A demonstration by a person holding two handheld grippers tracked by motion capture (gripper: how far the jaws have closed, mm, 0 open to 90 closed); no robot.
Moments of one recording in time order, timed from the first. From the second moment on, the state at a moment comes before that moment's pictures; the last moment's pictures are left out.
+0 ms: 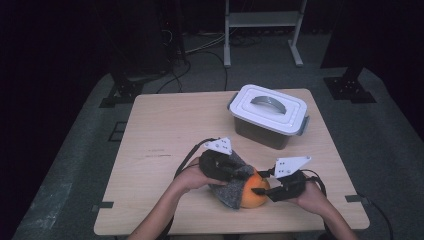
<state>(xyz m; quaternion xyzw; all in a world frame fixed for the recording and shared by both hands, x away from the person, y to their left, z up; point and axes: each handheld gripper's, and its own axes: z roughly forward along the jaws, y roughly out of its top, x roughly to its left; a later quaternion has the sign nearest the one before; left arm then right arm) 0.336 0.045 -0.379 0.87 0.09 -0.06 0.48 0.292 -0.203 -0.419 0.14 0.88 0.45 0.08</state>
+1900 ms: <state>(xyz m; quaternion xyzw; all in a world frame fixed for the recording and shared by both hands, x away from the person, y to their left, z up) 0.331 0.058 -0.383 0.87 0.09 -0.02 0.48 0.289 -0.221 -0.417 0.18 0.87 0.46 0.06</state>
